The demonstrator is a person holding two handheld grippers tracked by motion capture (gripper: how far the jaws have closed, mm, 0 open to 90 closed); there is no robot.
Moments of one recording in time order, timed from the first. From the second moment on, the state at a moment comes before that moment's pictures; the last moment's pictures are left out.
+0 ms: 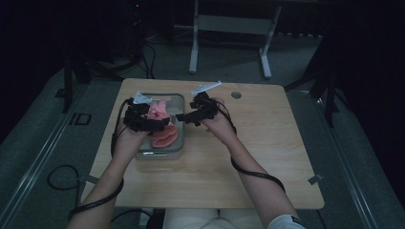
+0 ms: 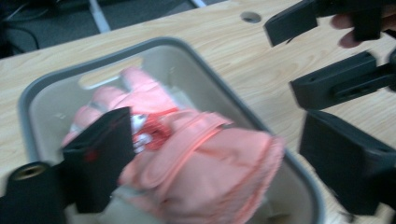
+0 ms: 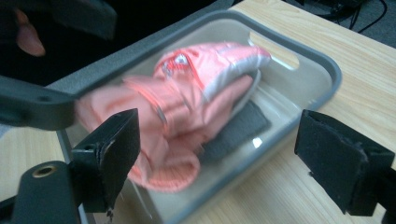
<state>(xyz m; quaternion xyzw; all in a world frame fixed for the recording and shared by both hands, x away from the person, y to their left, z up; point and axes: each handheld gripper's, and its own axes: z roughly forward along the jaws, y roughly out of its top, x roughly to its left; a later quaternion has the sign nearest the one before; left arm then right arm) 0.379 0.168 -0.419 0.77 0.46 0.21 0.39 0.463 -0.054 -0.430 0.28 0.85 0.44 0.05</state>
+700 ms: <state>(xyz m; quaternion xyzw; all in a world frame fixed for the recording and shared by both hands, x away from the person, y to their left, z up) 0.362 0.084 -0.414 0.81 0.36 0.18 0.42 0.457 -0.120 -0.445 0.30 0.85 0.42 0.08</state>
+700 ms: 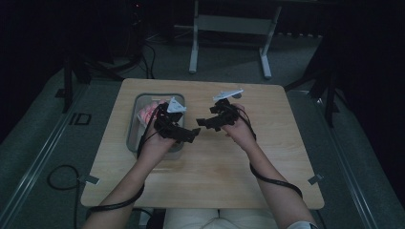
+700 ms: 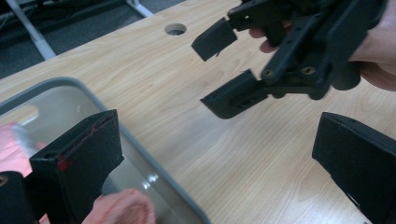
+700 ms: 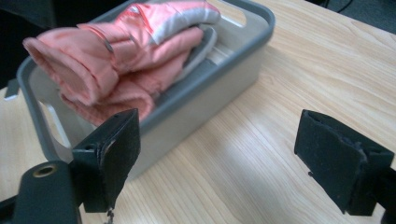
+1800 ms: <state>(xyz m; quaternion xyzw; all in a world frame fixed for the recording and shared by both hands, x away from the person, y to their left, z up) 0.330 0.017 -0.486 0.87 0.27 0.15 0.39 0.437 -0.150 -0.507 0.30 0.86 0.40 0.08</state>
